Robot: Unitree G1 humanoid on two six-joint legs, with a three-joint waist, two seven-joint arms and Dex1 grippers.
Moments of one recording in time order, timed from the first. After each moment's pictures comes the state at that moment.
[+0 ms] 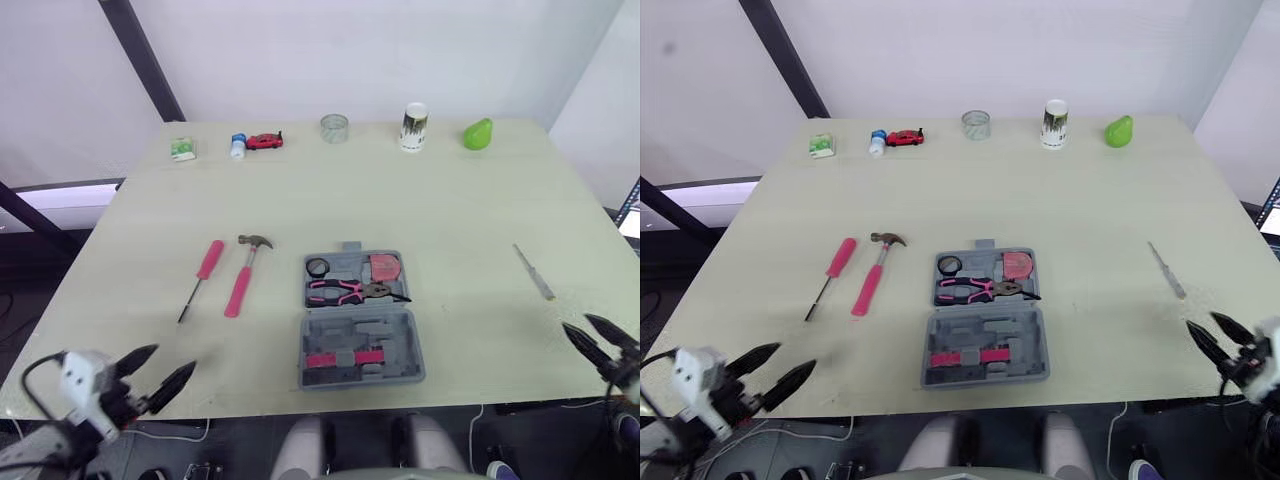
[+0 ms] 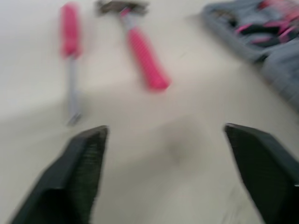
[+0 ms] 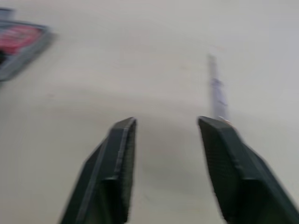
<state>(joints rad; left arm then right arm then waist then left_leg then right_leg) 0.52 0.59 0.58 0.03 -0.52 0.08 -0.96 0.35 -0.58 -0.57 0.07 0.50 0.06 0.86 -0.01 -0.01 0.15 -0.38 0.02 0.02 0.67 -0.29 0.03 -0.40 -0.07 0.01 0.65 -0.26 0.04</state>
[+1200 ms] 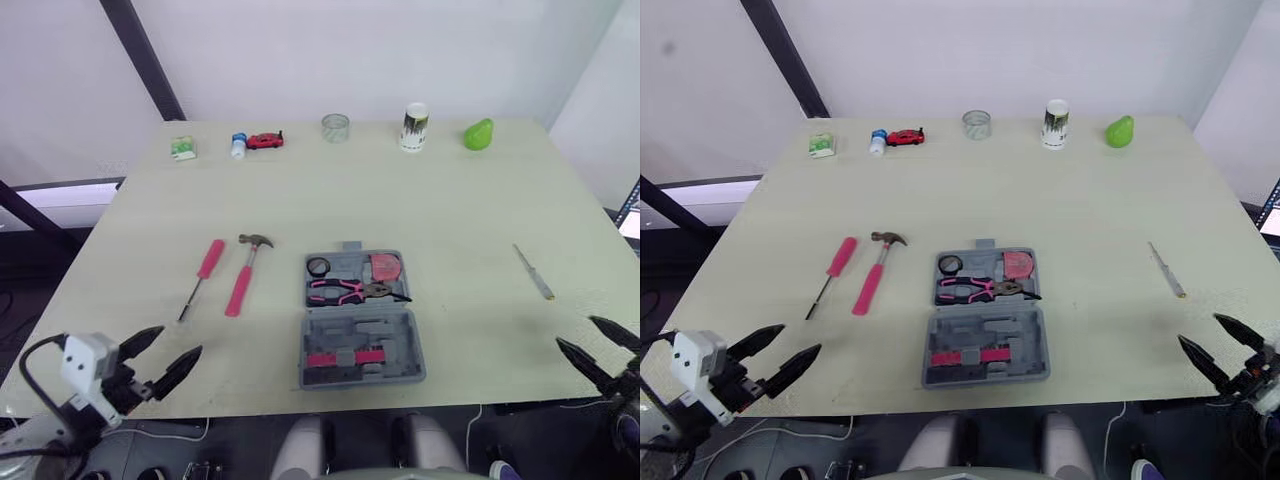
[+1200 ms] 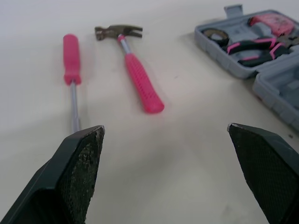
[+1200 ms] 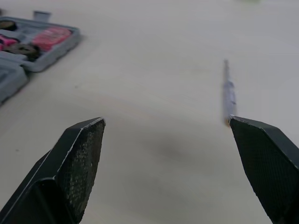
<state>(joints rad) 0.47 0.60 0.56 -0.18 -0.54 0.16 -0.91 0.30 -0.60 -0.52 0.13 0.54 -0.07 1.08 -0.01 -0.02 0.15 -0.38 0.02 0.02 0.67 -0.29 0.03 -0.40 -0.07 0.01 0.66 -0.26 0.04</state>
